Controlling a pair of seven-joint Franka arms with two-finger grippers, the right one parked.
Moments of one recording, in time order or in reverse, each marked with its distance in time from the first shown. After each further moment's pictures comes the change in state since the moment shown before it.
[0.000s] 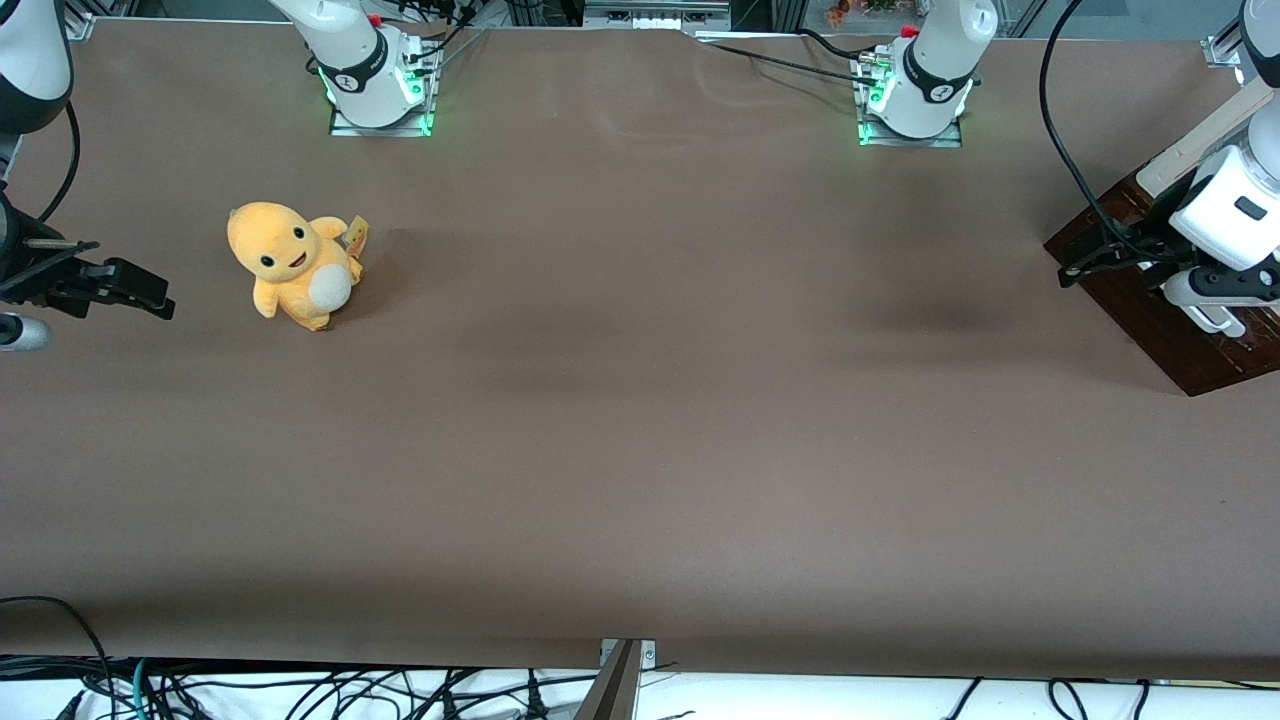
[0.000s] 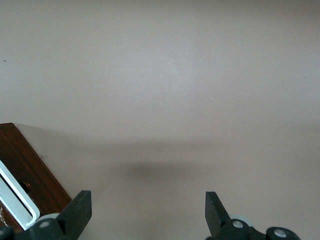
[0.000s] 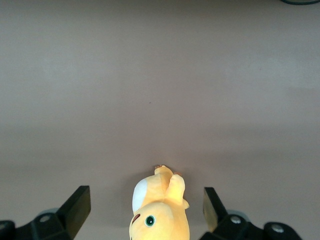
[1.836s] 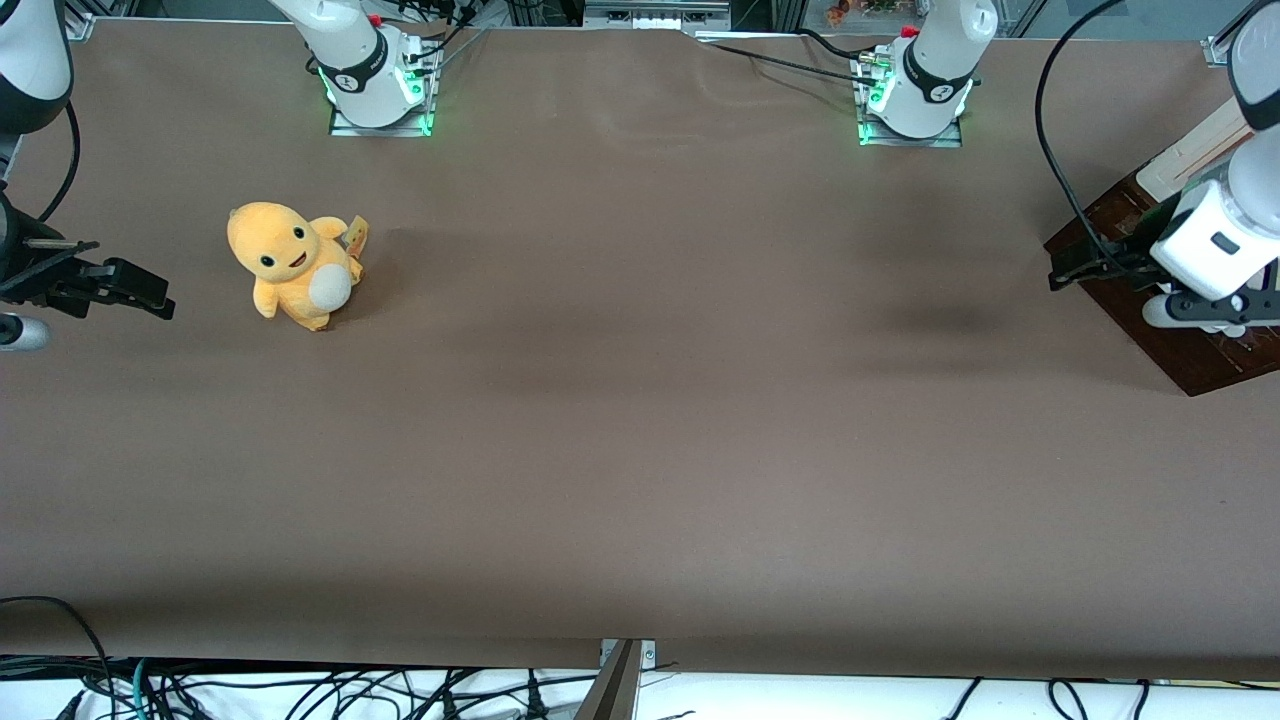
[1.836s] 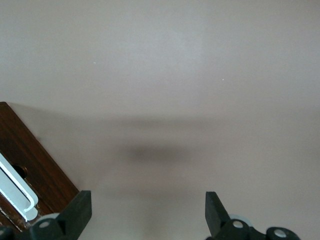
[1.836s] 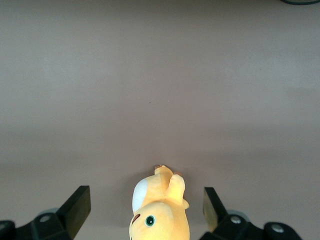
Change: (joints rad) arm 0.019 0.066 0.006 0.003 0.000 -0.054 0.001
